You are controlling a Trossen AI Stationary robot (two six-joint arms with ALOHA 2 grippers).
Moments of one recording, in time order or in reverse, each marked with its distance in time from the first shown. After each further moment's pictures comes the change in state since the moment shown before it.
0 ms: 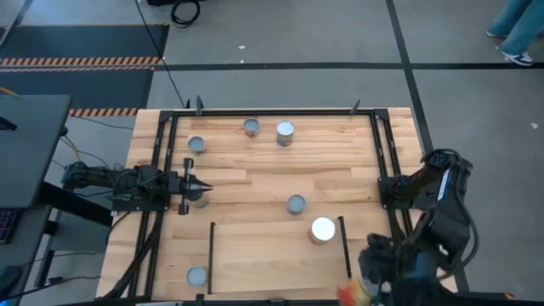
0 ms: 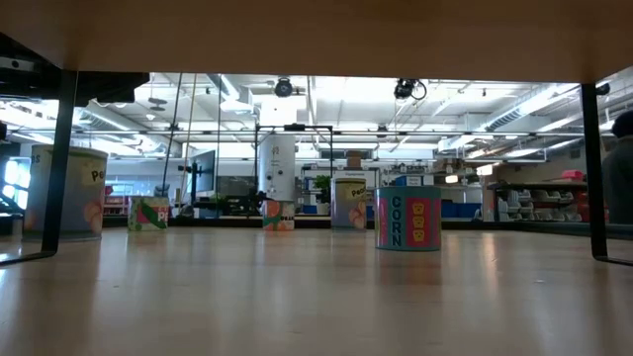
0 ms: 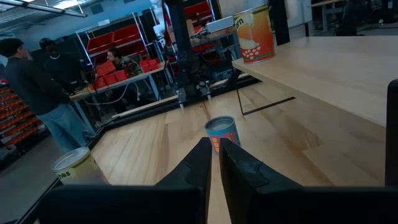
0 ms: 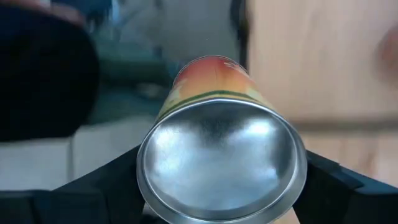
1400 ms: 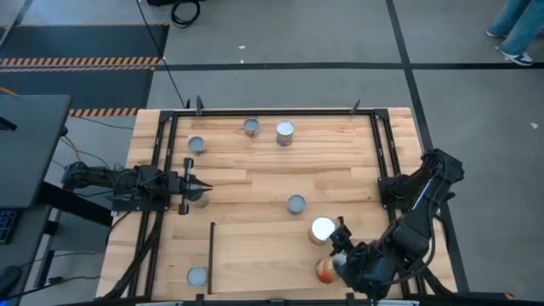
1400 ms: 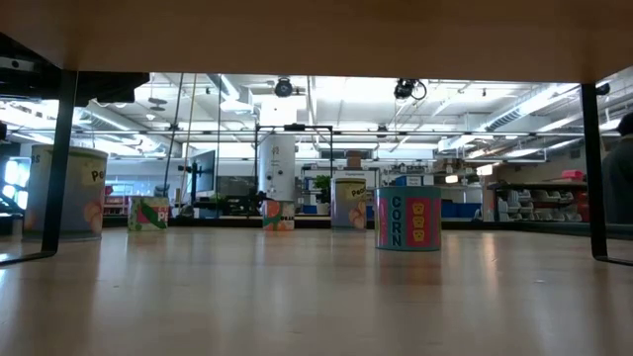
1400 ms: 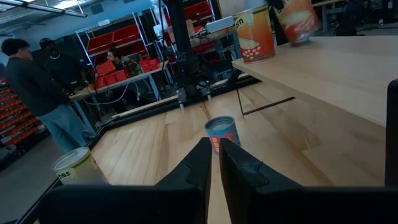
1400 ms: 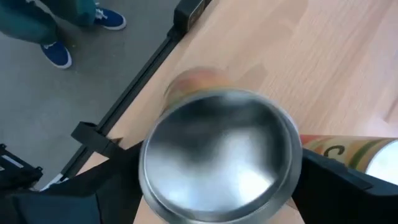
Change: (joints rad) left arm 0.000 0.000 0.000 0.000 0.000 0.000; right arm -0.082 0.003 -0.289 0.102 0.155 -0.839
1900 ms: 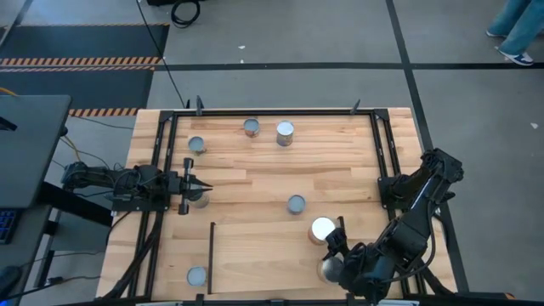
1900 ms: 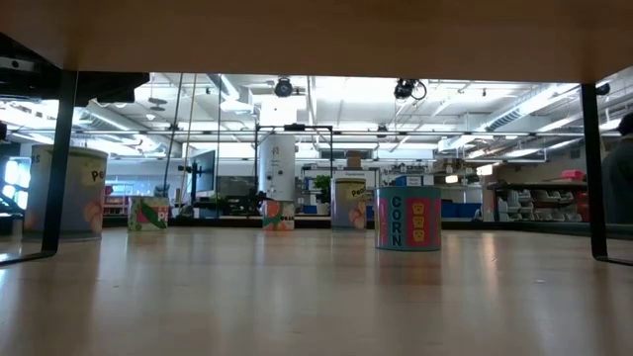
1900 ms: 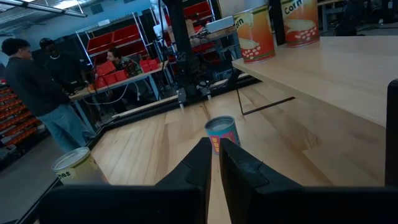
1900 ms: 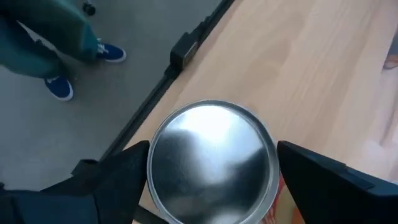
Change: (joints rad) left arm 0.000 0.000 0.000 0.000 0.000 0.000; right arm -0.014 -0.001 -0.002 0.129 0.027 -0.008
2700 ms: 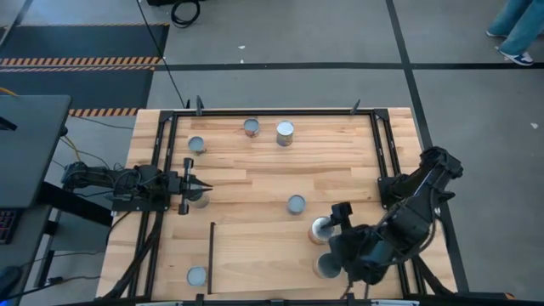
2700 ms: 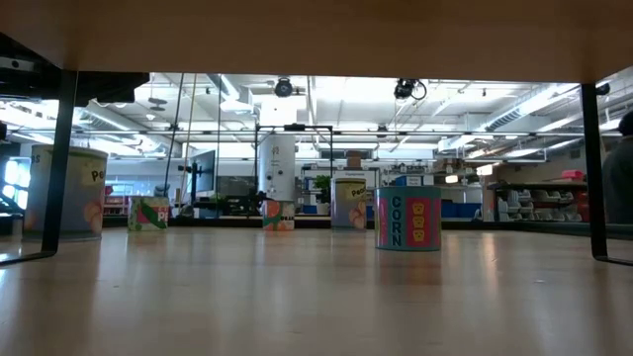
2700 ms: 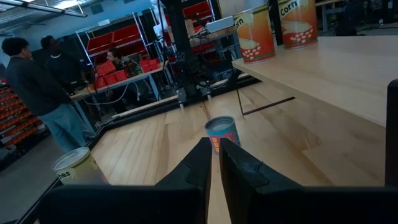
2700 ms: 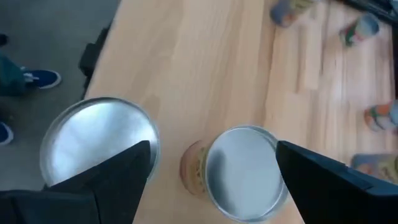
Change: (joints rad) left arm 0.000 0.000 0.000 0.000 0.000 0.000; right arm -0.060 -0.005 0.129 -0.230 0.200 0.235
